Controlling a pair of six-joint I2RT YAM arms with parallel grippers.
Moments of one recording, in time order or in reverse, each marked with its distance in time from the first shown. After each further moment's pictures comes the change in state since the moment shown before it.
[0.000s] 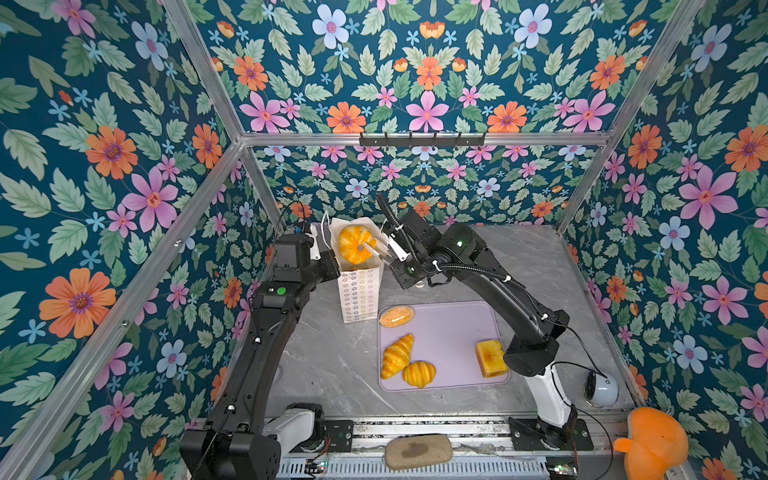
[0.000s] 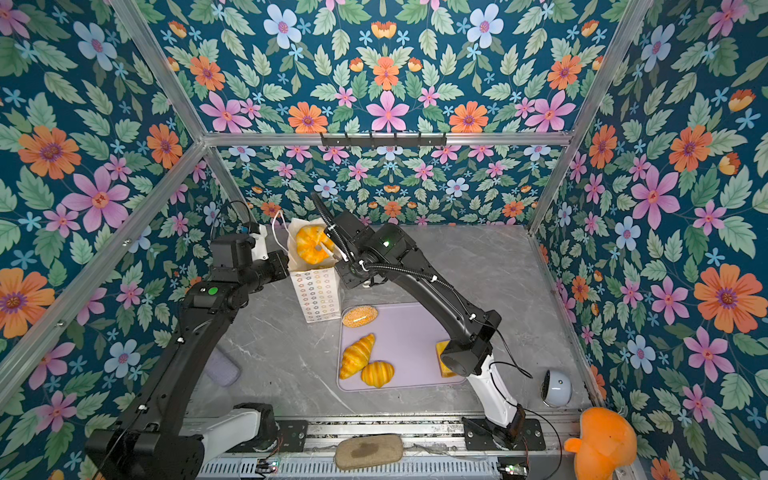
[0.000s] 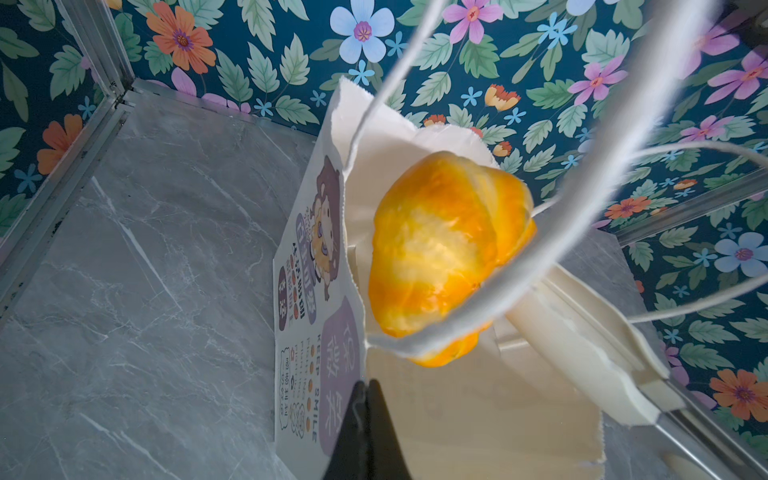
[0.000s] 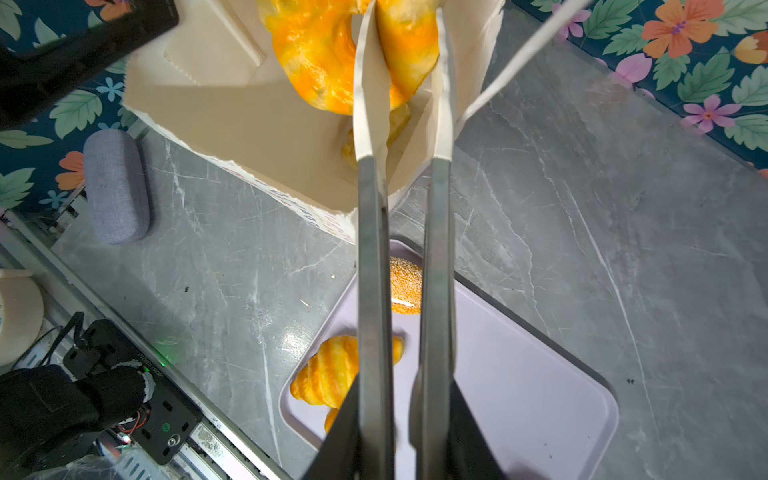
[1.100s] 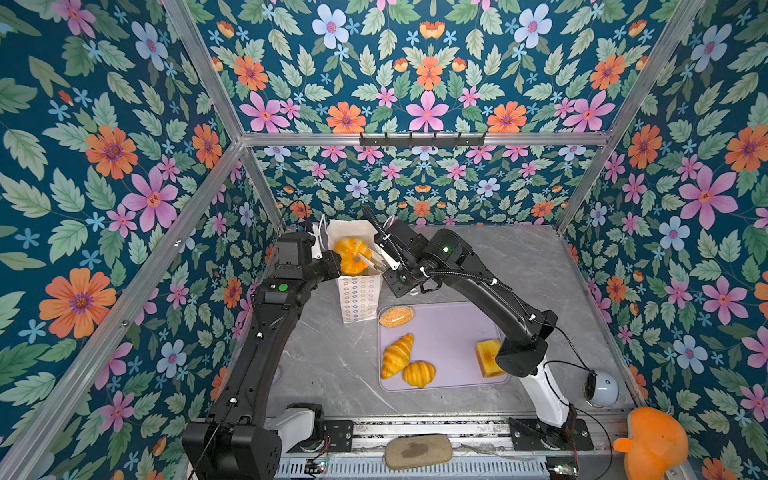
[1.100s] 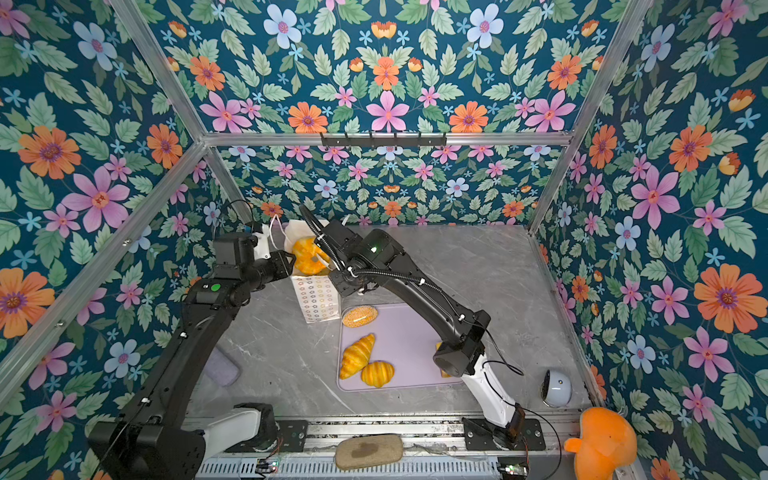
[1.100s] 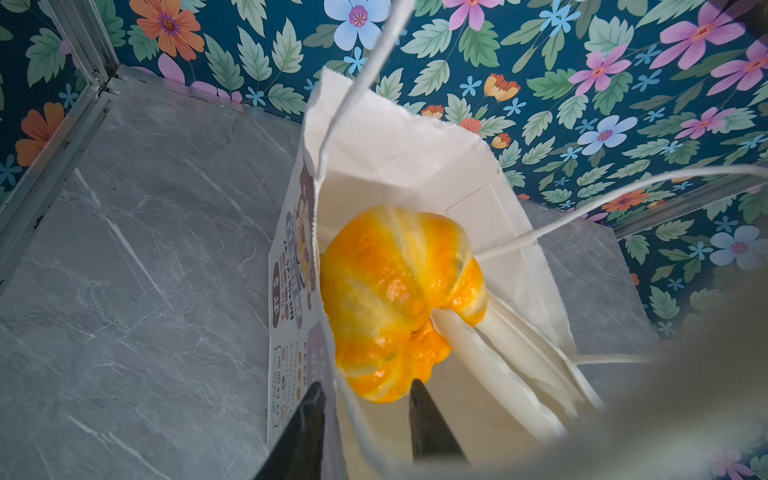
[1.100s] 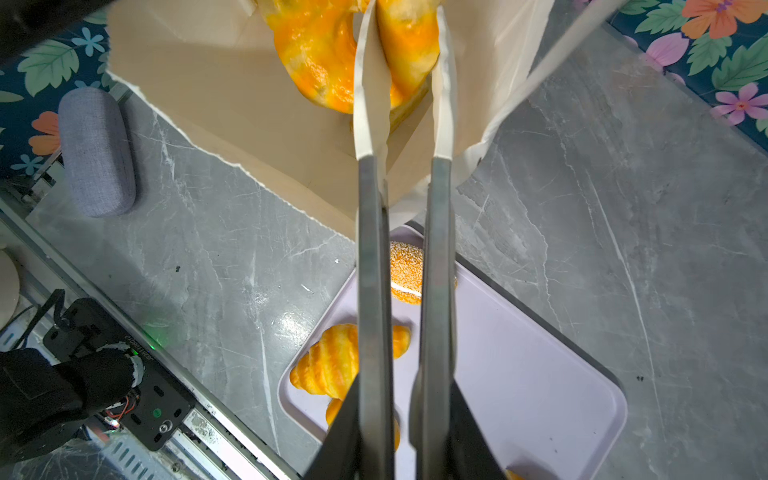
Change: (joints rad) left arm 0.000 0.026 0.010 -0.005 0.020 0.000; right arm 0.036 0.056 0.033 -0.032 0.005 -0.001
